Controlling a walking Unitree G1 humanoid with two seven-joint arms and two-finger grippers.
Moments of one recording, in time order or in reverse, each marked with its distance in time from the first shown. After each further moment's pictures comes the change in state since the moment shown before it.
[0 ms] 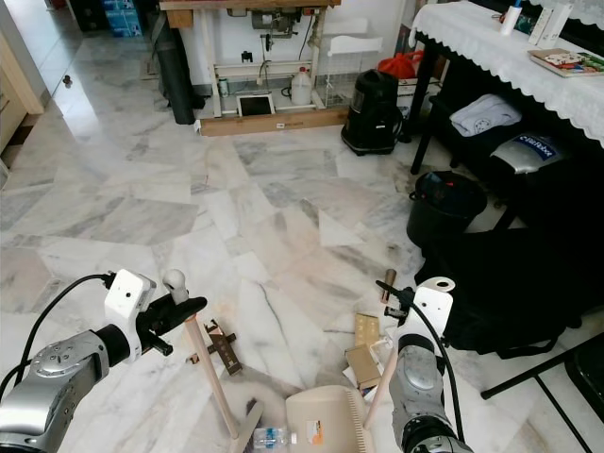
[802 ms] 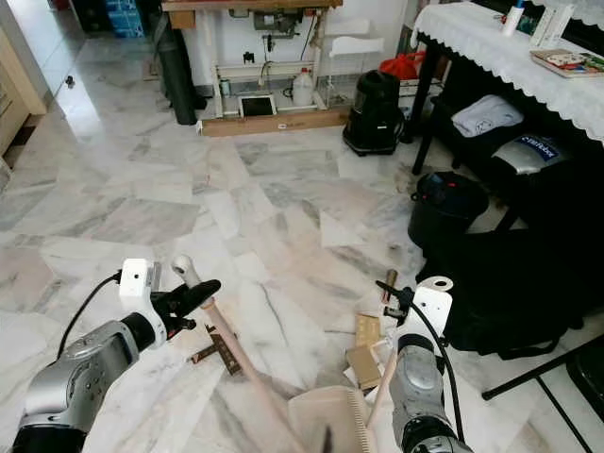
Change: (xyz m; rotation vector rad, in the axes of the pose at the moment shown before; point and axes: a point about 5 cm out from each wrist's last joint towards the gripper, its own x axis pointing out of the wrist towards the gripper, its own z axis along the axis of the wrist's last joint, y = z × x) left arm 0.025 -0.007 0.010 -0.405 -0.081 0.075; right arm 0.000 0.001 0.000 0.012 0.003 0.018
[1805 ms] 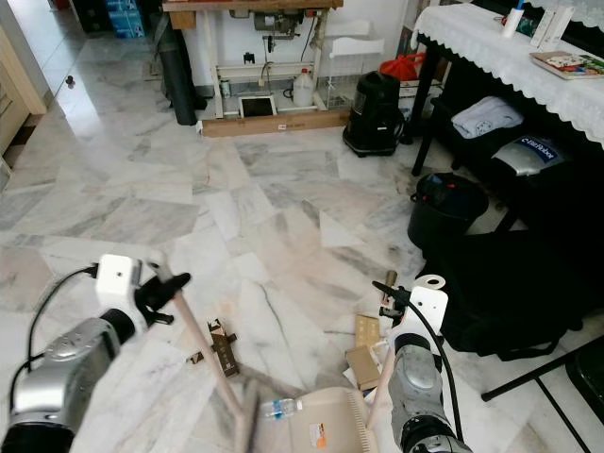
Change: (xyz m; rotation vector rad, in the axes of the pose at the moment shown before) left arm 0.002 0.017 -0.004 0.221 -0.026 0.139; right arm 0.000 0.003 -0.001 0.009 0.014 0.058
